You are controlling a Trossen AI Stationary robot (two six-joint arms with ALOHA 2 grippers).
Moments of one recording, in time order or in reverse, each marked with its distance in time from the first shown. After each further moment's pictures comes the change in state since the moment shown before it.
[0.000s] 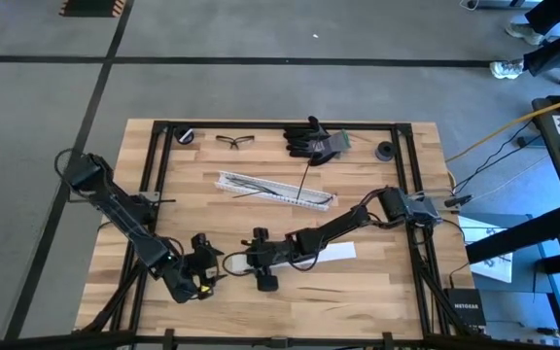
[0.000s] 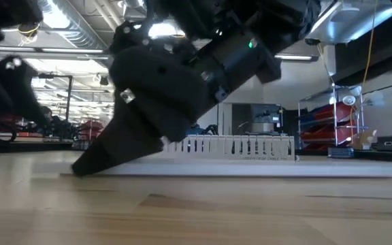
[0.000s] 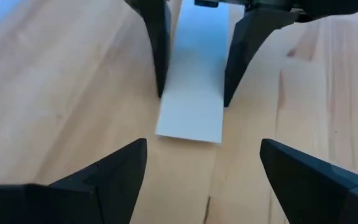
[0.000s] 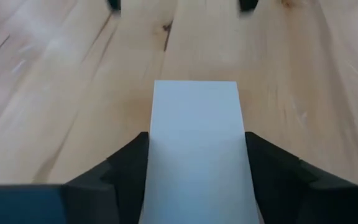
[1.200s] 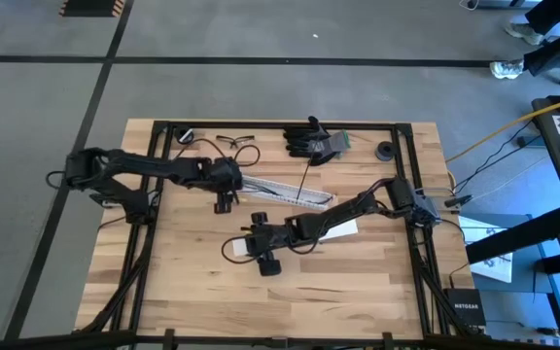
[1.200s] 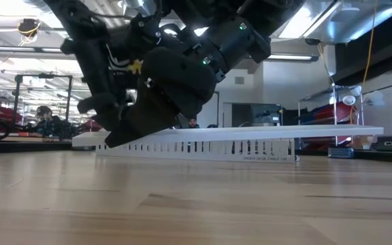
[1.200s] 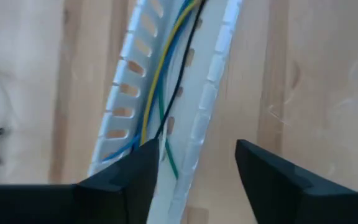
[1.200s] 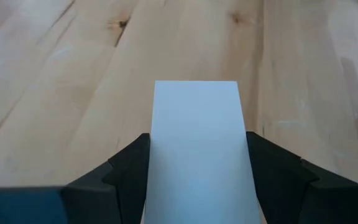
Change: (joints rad) left arm 1.089 -0.057 0.029 -0.139 0.556 1.200; right arm -0.075 -0.097 0.005 -0.156 -0.010 -0.208
